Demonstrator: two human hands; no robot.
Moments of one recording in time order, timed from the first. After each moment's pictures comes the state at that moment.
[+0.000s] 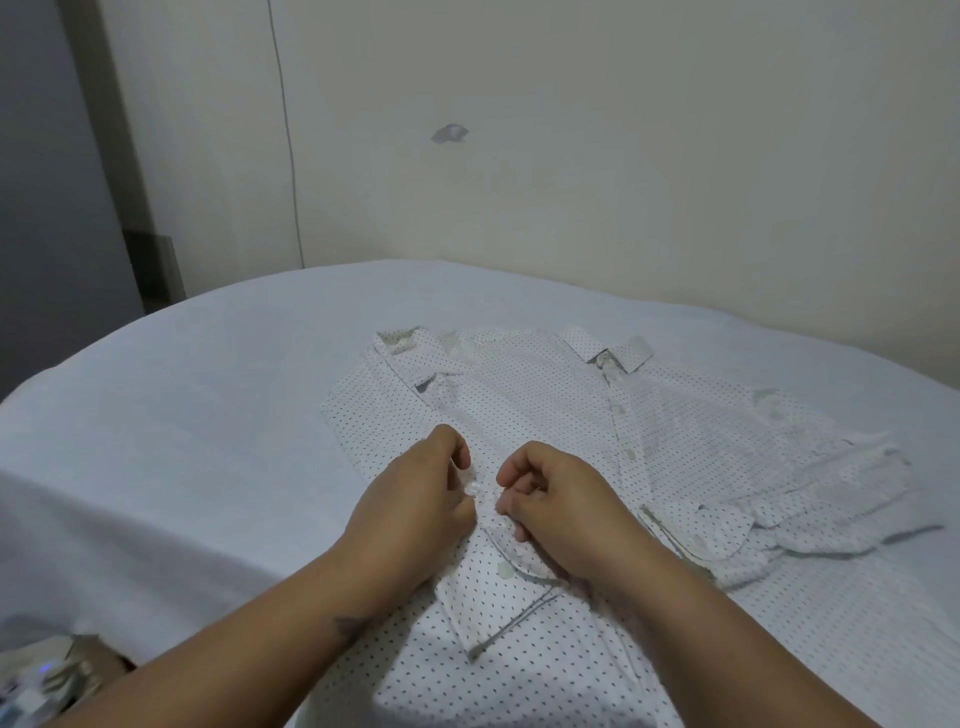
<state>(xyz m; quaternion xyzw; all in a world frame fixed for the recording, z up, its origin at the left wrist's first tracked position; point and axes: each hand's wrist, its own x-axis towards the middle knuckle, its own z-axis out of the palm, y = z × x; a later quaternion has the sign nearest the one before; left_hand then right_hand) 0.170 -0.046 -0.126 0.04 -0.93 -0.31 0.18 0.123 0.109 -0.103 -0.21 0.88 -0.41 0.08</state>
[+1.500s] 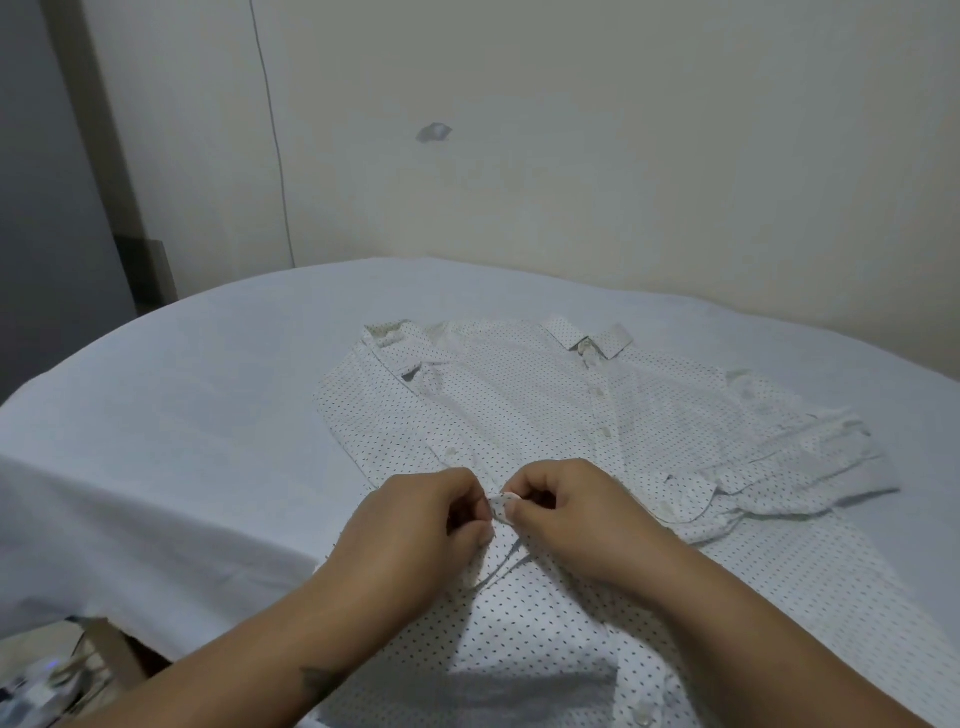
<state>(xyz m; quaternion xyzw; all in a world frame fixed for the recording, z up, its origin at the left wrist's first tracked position) 0.216 -0.018 -0.117 0.01 -0.95 -0.29 0.14 0.161 0.143 -0.087 -0.25 0.89 -0.37 0.10</state>
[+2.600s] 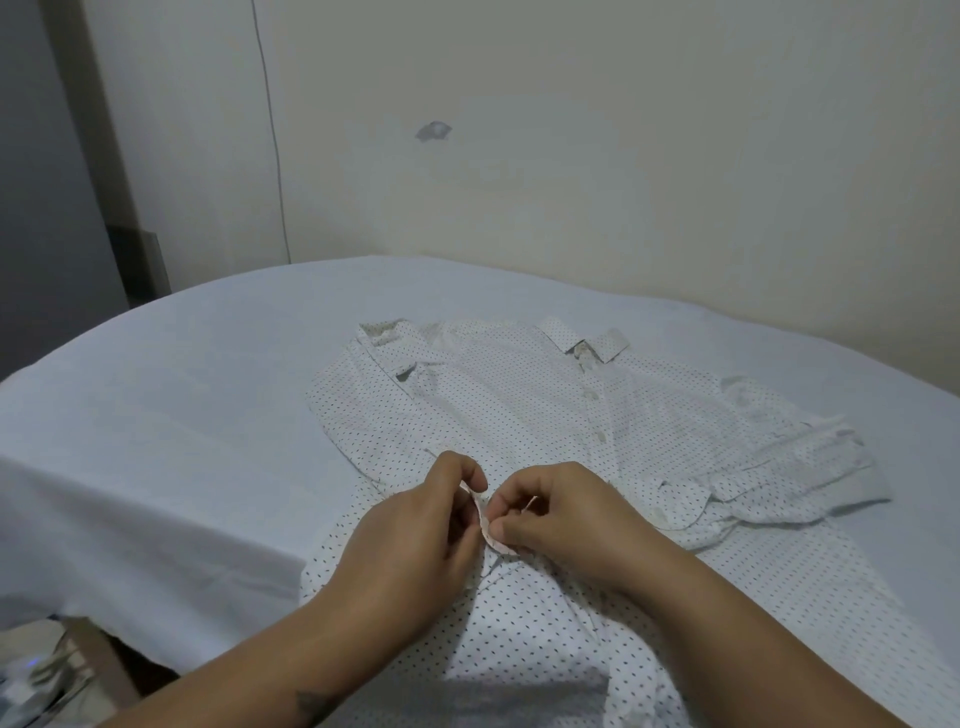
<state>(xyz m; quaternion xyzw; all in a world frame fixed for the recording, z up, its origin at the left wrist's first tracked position) 0.216 -0.013 -0.134 -0.06 -0.93 -0.31 0.20 0.148 0.146 -0.095 -0.26 0.87 -0.40 0.14</state>
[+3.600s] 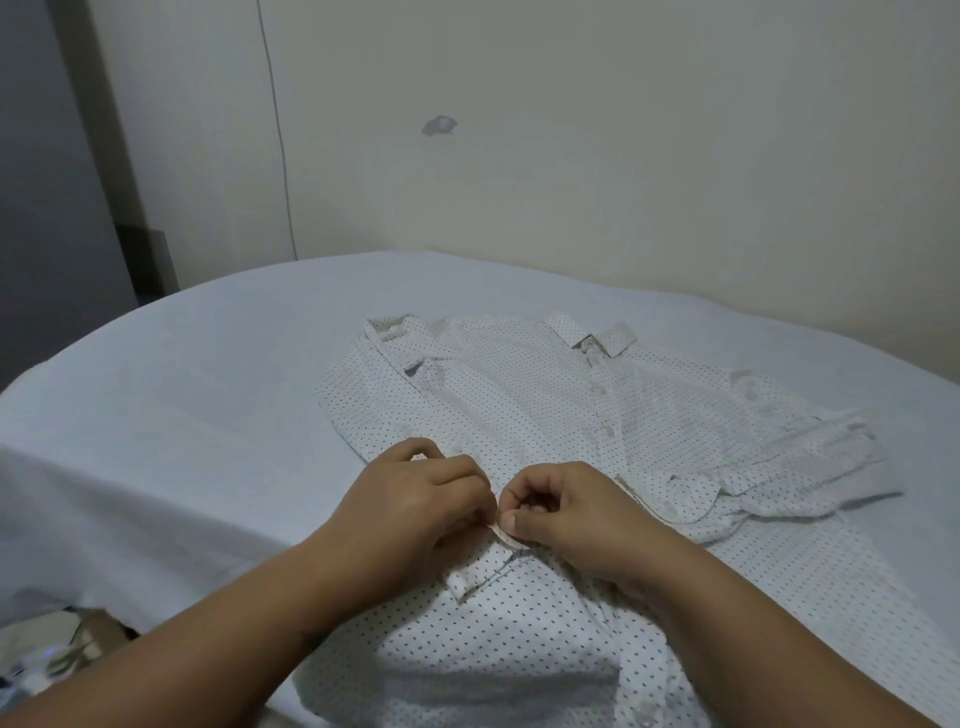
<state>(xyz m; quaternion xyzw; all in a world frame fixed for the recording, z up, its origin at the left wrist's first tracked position) 0.198 -0.047 -0.124 -0.29 -0.91 -0.10 0.29 0.142 0.148 -0.105 -0.28 0.84 -0.43 0.16</state>
